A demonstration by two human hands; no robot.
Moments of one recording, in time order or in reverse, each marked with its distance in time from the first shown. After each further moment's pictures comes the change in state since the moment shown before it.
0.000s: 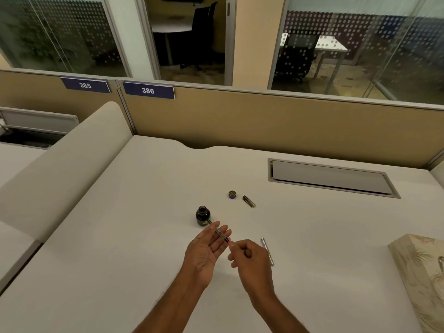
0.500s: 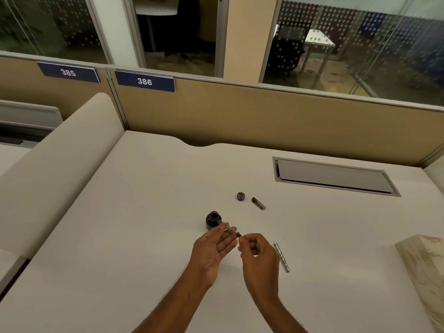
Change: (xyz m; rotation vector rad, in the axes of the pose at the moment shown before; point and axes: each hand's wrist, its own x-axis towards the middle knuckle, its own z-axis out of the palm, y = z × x) left_hand 0.043 0.034 -0.024 0.078 -0.087 -0.121; right_hand 0.019 -0.009 0.059 -0.154 0.284 -0.127
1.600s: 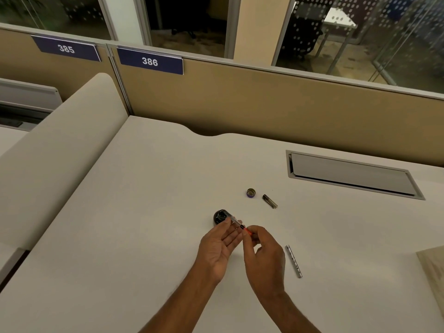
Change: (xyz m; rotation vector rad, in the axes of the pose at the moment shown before) left_hand 0.034 0.001 -0.007 -0.169 0.047 -0.039; right_hand 0.028 0.013 0.025 -0.199 -0.020 -0.271
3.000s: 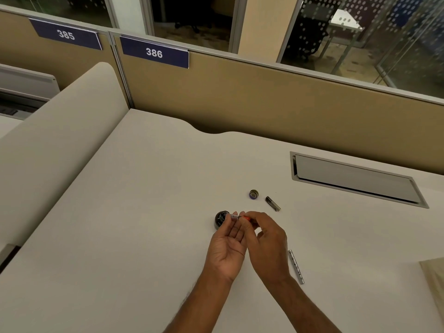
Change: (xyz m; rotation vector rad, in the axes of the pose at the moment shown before) left_hand 0.005 -0.006 0.019 -0.441 -0.113 -0.166; right_hand 0.039 -0.006 0.005 0.078 -0.094 -0.124
